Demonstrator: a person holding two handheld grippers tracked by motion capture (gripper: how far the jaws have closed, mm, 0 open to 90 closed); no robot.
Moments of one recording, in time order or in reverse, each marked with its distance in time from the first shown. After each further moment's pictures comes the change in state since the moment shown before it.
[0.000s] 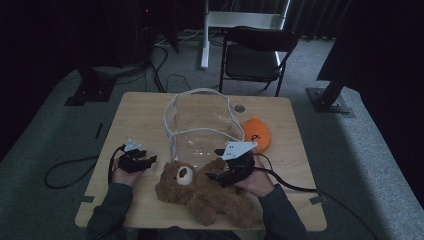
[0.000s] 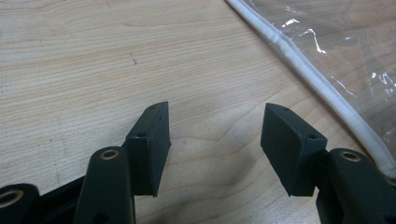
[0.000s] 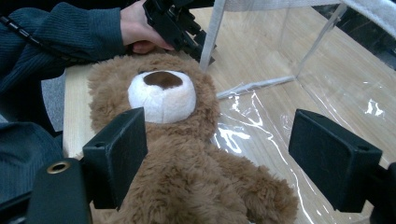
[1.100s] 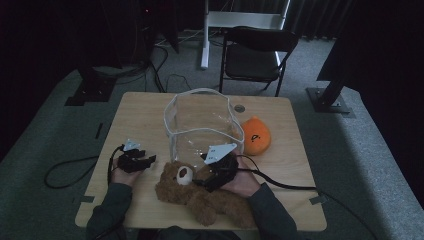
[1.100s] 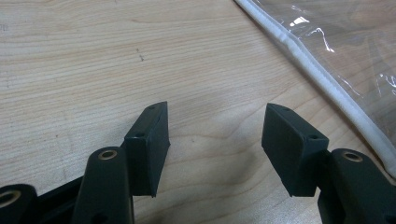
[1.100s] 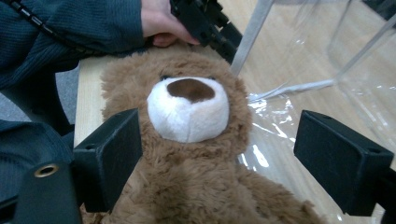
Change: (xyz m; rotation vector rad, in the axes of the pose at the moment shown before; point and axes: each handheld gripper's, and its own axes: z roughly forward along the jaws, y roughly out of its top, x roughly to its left) left arm 0.004 -0.001 0.001 0.005 0.003 -0.016; right arm 0.014 0.011 0.040 0.054 0.080 -0.027
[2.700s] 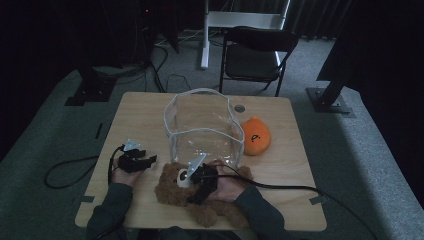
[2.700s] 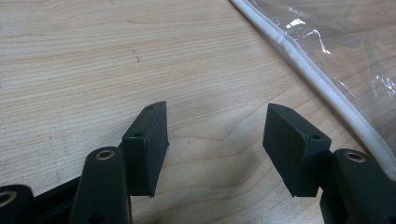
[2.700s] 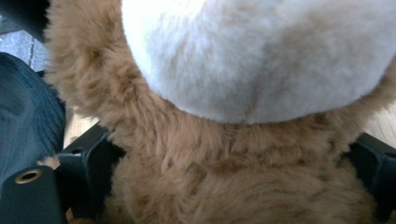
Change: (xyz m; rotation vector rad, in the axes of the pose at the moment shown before) left arm -0.001 0.000 0.001 -0.008 -0.009 -0.004; right arm 0.004 -0.029 0.089 0.305 0.203 0.019
